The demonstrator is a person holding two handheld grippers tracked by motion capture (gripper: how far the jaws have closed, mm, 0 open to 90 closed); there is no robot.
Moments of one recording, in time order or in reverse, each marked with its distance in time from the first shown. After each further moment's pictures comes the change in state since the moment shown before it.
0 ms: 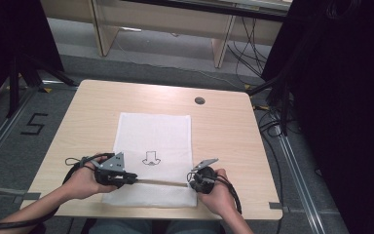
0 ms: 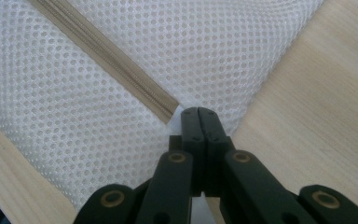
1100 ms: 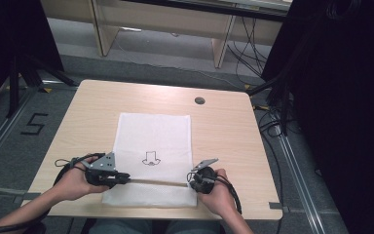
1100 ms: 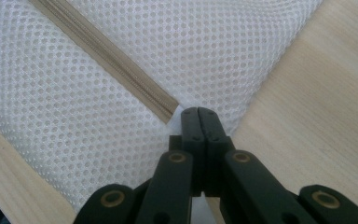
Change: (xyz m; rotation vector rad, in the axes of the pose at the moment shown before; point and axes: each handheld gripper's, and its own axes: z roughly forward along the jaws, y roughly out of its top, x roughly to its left) left arm 0.002 -0.015 -0.015 -0.020 0.029 -0.047; right arm 0.001 0.000 -0.001 0.010 0.002 0.014
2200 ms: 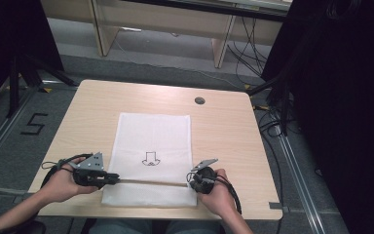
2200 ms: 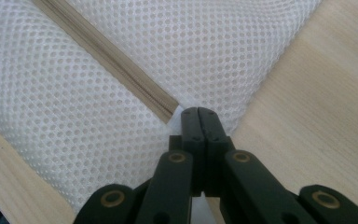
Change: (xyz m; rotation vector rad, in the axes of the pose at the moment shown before) left arm 0.009 -0.023 -0.019 0.020 0.032 -0.051; right arm 0.000 0.000 0.001 -0.010 -0.010 -0.014
